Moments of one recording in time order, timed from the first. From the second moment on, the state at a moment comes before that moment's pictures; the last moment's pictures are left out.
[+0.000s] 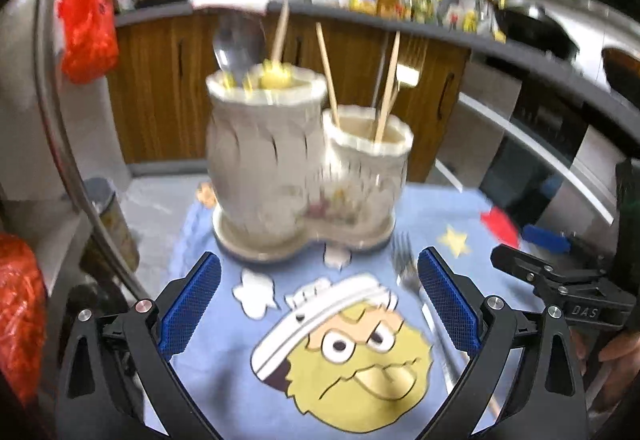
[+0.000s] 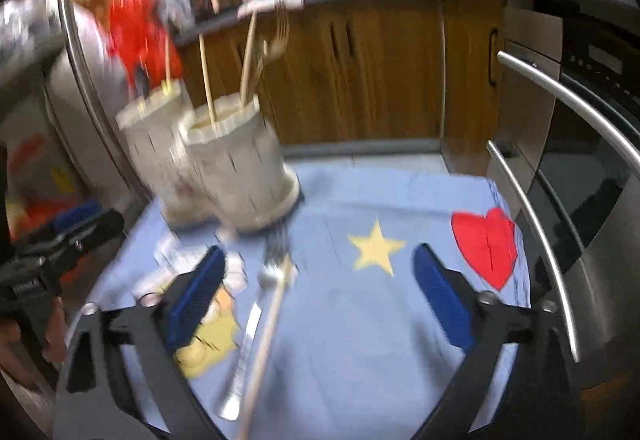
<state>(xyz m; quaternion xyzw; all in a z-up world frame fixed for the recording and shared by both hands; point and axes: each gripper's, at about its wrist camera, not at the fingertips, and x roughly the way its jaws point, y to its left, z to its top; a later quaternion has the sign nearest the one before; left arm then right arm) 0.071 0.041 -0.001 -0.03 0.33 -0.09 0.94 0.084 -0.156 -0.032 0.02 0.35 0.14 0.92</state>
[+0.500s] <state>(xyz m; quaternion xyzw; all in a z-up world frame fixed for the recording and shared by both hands) 0.082 0.023 -0.031 0.00 0.38 -0.11 0.92 0.089 -0.115 -0.066 -0.01 0.45 0.20 0.87</state>
